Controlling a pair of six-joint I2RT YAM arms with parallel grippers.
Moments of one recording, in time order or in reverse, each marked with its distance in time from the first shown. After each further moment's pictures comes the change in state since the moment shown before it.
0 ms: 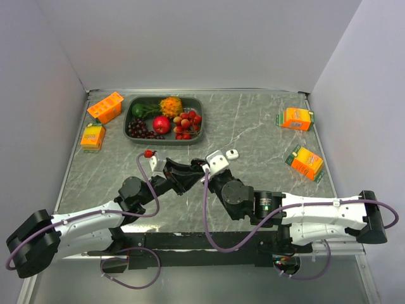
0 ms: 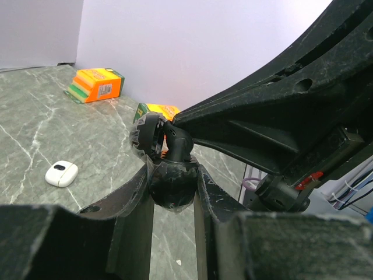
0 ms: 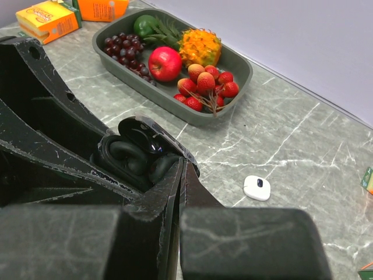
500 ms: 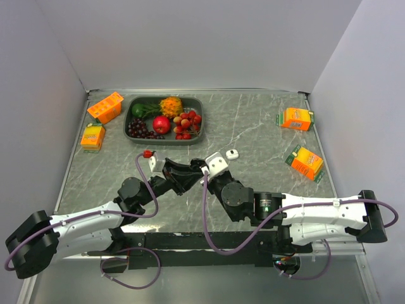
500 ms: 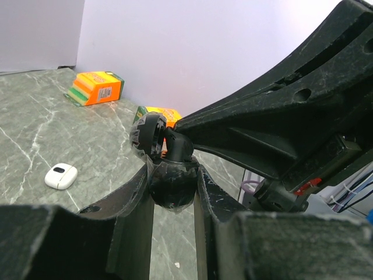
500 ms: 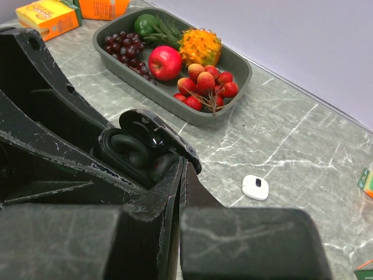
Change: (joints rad) left arm -0.003 -0.012 0.000 -0.002 -0.015 0.000; right arm 0.017 0.000 -0.001 -0.002 0.012 -0.011
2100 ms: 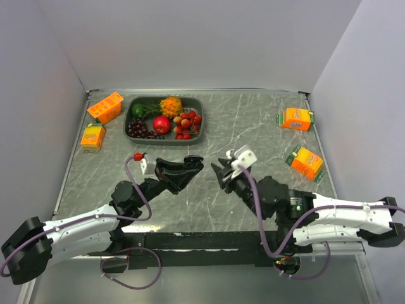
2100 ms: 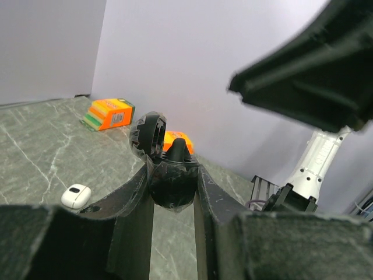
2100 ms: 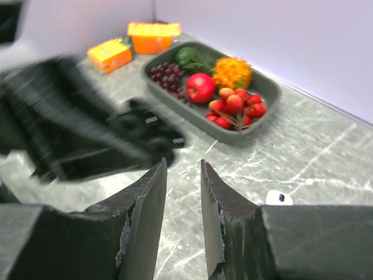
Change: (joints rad) left arm -0.003 -0.073 -0.017 0.016 -0.052 0.027; right arm 0.021 -0.205 0.040 -0.119 -0.127 0.049
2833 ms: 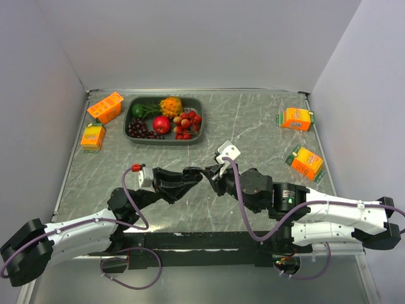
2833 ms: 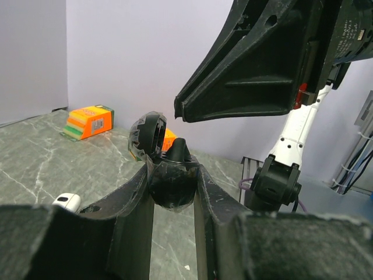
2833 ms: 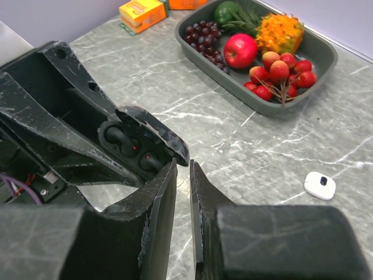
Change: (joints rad) left arm 0.000 -0.037 -0.109 0.138 0.149 0.083; right arm -0.094 0.091 0.102 -0.208 -0.235 0.184
